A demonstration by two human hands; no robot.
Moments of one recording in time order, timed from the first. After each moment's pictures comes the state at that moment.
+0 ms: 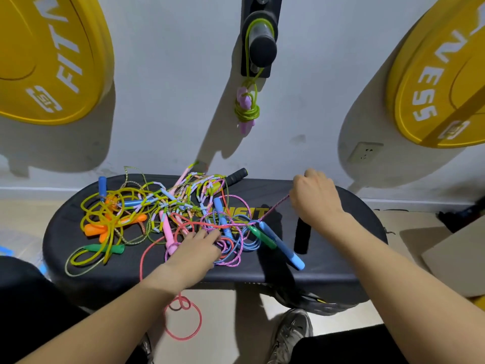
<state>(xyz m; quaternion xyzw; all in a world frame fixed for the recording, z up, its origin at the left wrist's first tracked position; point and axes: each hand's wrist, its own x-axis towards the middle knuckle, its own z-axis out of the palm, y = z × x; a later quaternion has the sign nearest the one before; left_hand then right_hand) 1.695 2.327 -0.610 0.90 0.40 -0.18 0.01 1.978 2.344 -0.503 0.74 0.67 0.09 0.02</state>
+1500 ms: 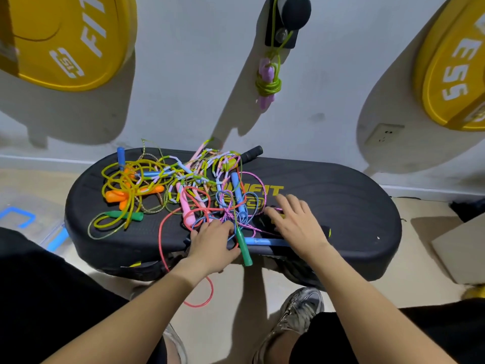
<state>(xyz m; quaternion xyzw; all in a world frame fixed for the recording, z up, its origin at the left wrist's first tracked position) 1.692 2.283 -0.650 0.77 0.59 0.02 0.22 1.940 2.281 -0.632 0.57 0.81 0.15 0.07</state>
